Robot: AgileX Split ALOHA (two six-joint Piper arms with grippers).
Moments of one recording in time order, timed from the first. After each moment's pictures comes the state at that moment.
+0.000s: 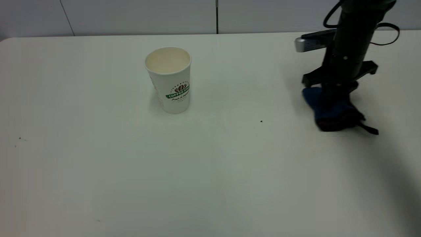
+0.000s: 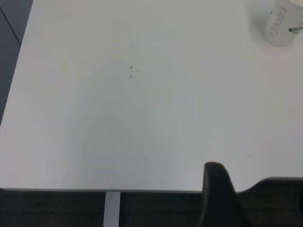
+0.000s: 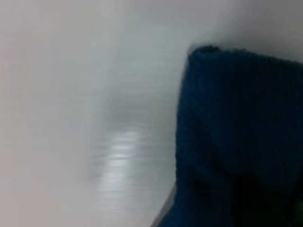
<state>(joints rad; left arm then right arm) -0.09 -0.02 -0.49 0.06 1.13 -0.11 0.08 2.59 -1.80 0.00 0.74 -0.09</state>
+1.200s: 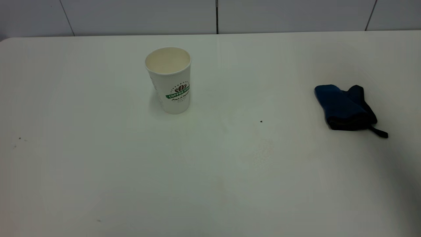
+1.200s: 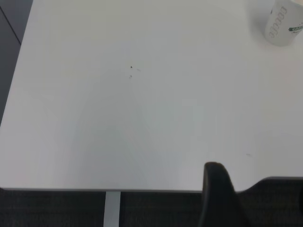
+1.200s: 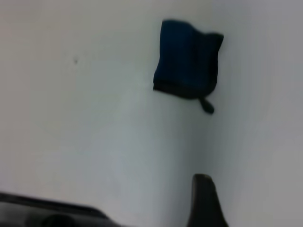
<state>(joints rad) -0.09 -0.02 -0.49 0.06 1.13 -0.11 0.06 1.39 -1.22 0.02 1.07 -0.04</state>
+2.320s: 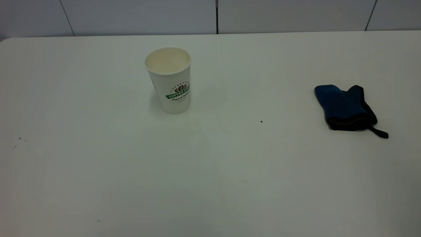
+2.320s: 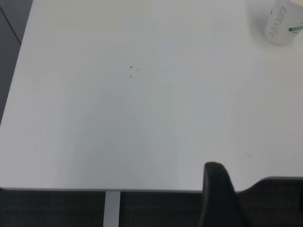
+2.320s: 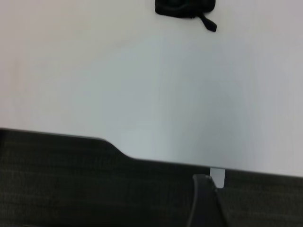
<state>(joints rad) -0.09 -0.02 -0.49 0.06 1.13 -0.11 0.06 0.29 -0.47 0.01 1.10 0.04</state>
